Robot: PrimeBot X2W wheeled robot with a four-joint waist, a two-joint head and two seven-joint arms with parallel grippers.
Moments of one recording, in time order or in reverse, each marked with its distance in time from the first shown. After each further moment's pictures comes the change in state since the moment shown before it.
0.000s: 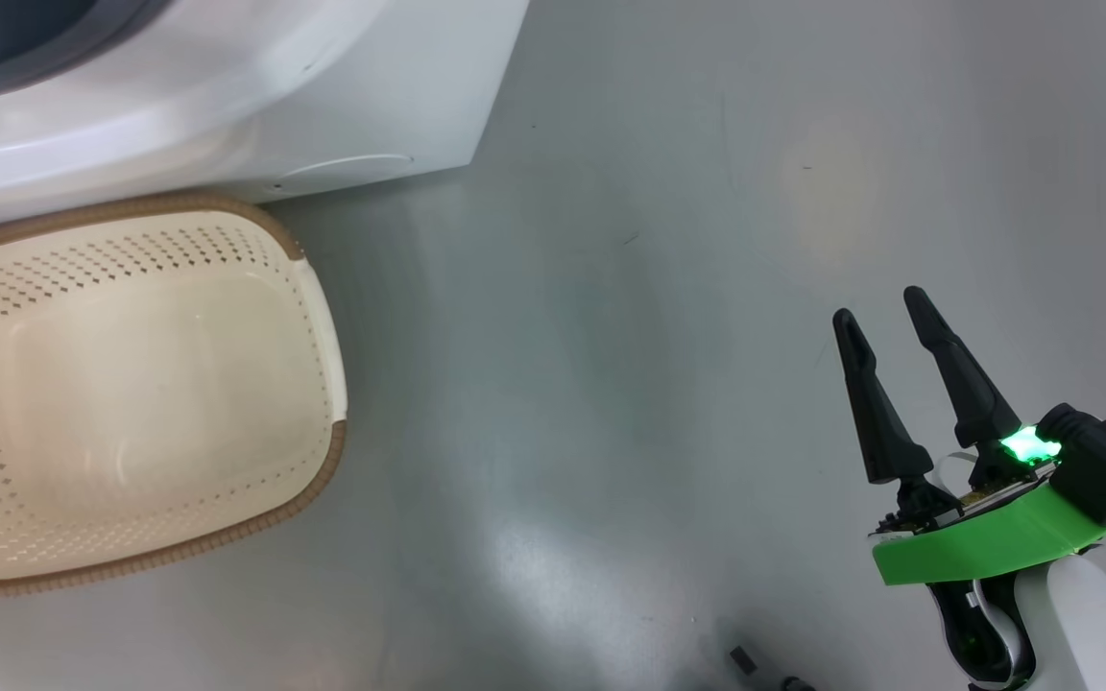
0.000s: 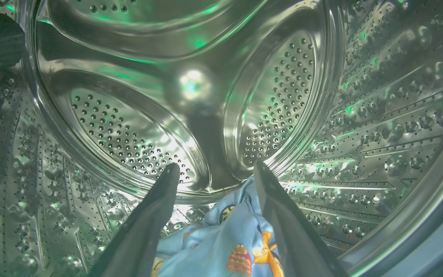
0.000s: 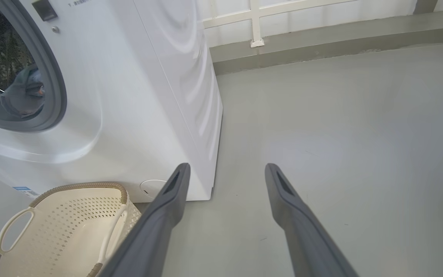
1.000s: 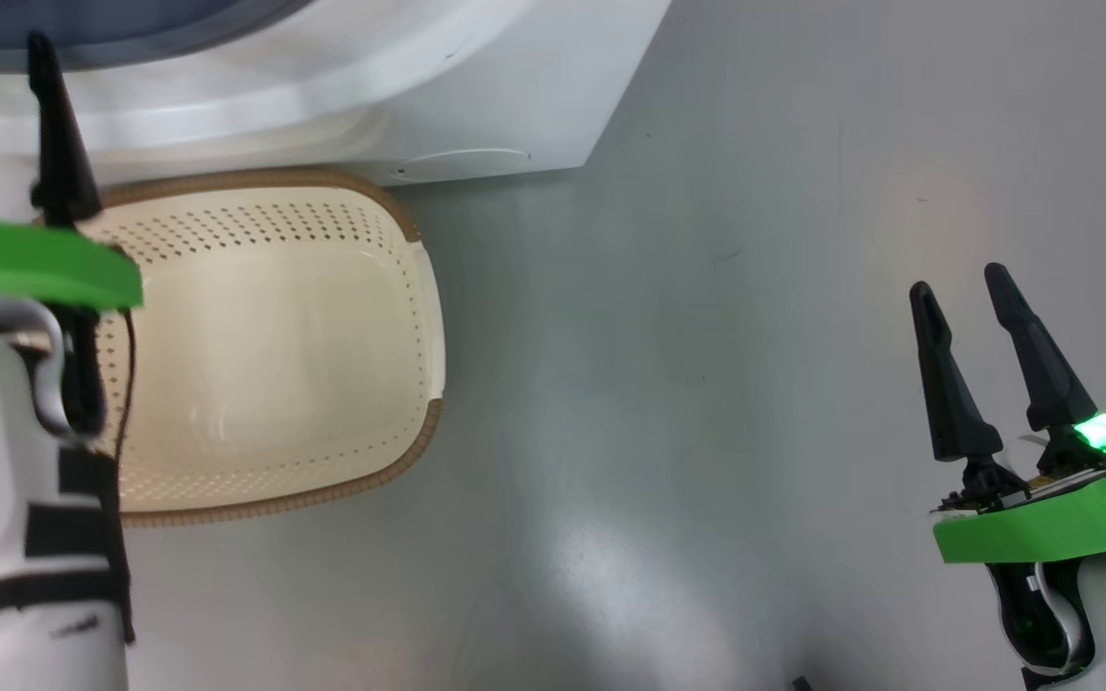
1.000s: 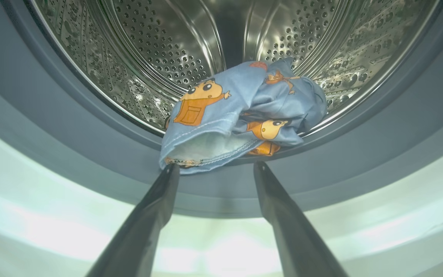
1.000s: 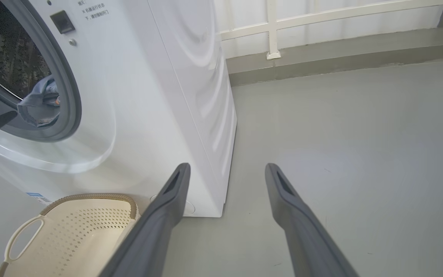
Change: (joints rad) left arm 0.476 -0.217 0.115 -0.270 -0.013 -0.019 0.000; right arm 0.007 -0.033 -0.084 -0.026 -0.001 0.000 0.000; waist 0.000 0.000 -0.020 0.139
